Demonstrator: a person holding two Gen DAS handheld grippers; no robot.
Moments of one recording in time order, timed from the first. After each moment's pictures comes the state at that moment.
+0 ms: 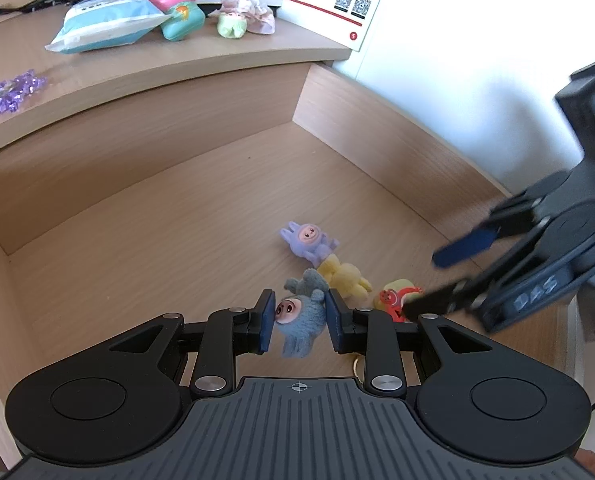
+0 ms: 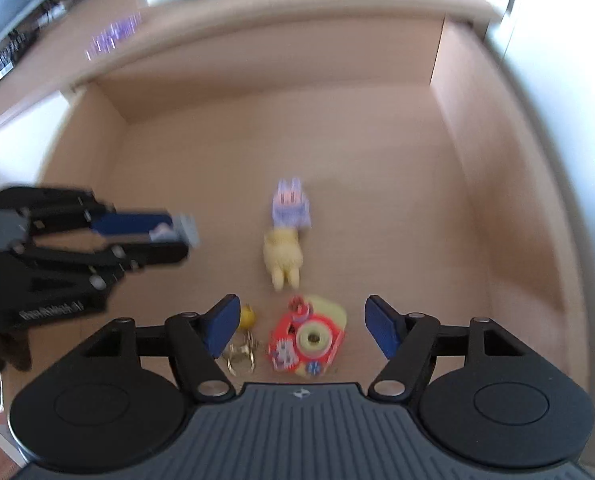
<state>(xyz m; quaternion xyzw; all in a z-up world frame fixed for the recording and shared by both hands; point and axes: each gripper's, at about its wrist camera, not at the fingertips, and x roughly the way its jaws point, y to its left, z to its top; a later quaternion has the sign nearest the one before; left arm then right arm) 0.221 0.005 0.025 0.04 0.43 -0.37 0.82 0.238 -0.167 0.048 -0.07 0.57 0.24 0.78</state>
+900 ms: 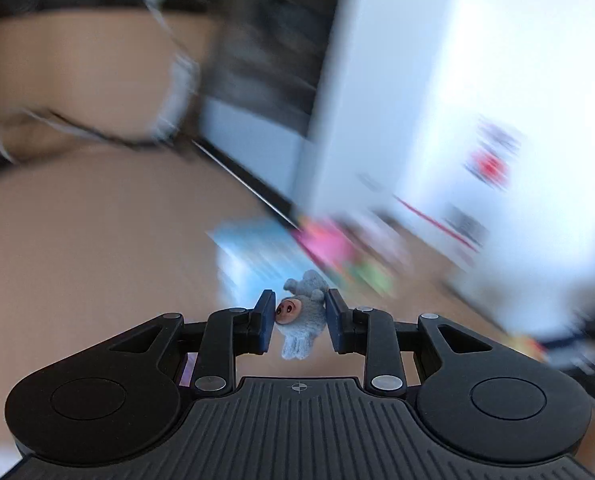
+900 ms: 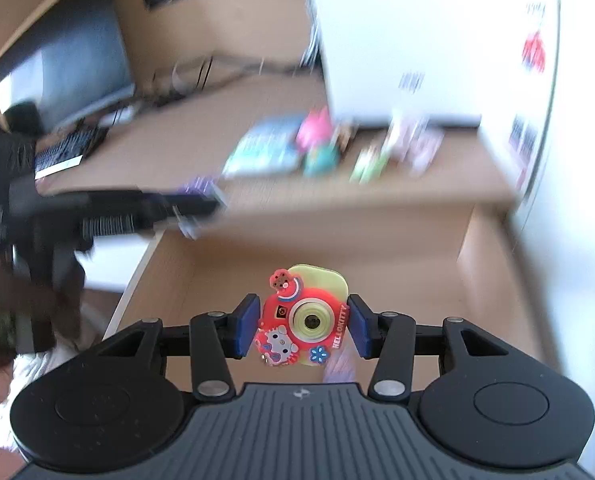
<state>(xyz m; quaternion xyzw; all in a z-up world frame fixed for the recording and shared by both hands) 0.322 0.068 0.138 -0.03 0.26 -0.24 0.94 0.241 -0.167 0.146 -0.02 0.37 0.32 0.87</state>
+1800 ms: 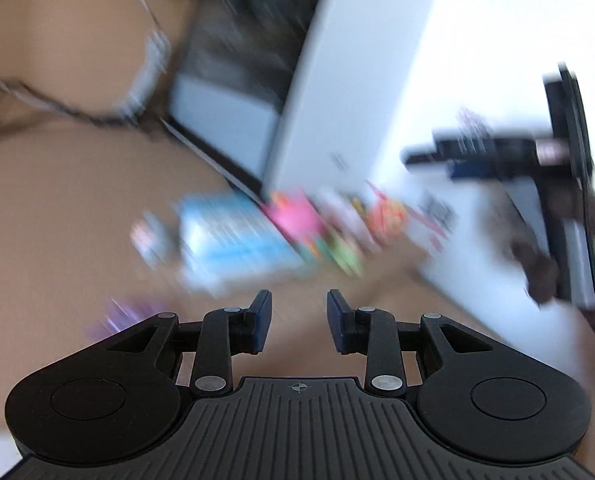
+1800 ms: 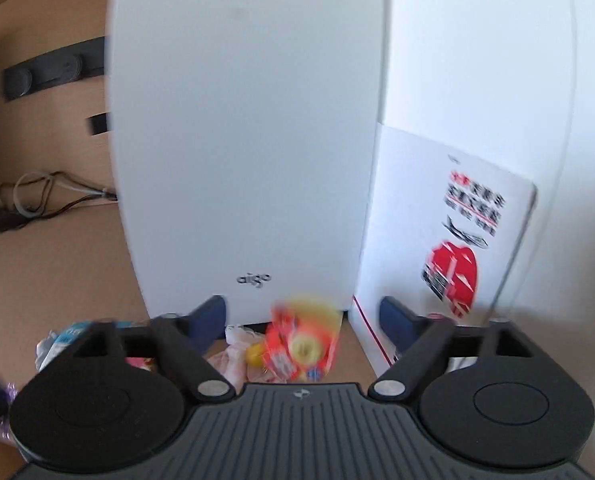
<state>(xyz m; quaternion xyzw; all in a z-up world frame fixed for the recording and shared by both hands) 0.306 0.051 0.107 -0.05 0.29 -0.33 0.90 0.405 -0.134 0.176 -0.03 0.25 0.12 0.96</state>
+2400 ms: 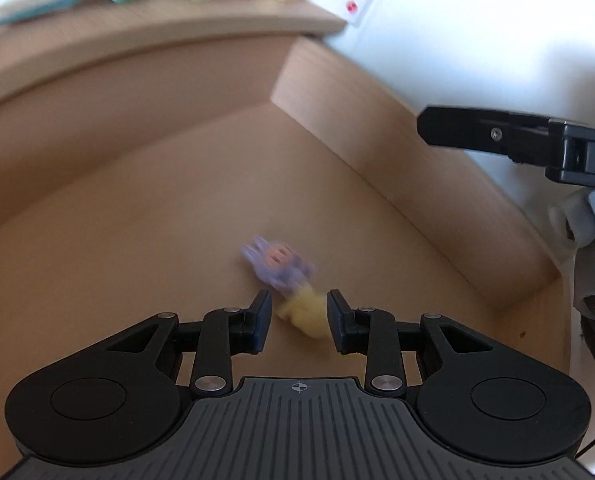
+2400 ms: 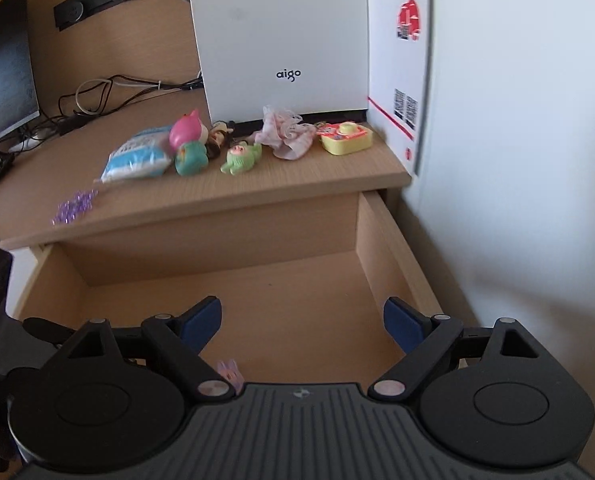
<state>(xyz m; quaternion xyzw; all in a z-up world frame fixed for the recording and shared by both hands) 0.237 -0.055 0.010 0.02 0.48 -0.39 0.79 0.255 -0.201 0.090 -0.03 0.35 0.19 0.92</state>
